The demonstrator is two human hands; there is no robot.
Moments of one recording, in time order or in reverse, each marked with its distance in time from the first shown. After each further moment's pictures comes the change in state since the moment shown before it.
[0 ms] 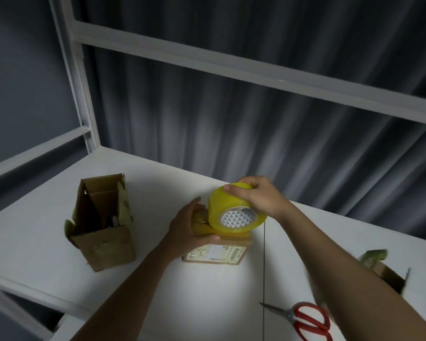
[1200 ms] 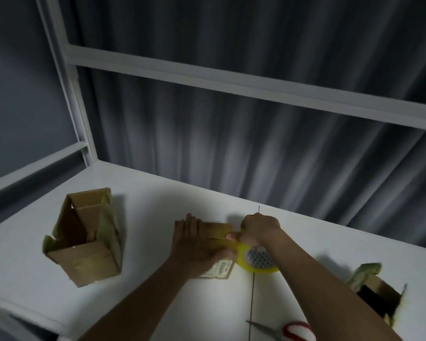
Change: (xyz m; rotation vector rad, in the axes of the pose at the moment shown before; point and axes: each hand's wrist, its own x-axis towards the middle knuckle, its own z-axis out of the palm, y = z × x) left_hand 0.002 0.070 0.037 0.855 -0.255 -0.137; right_hand 0.011 0.070 -0.010 -1.042 -0.227 0.214
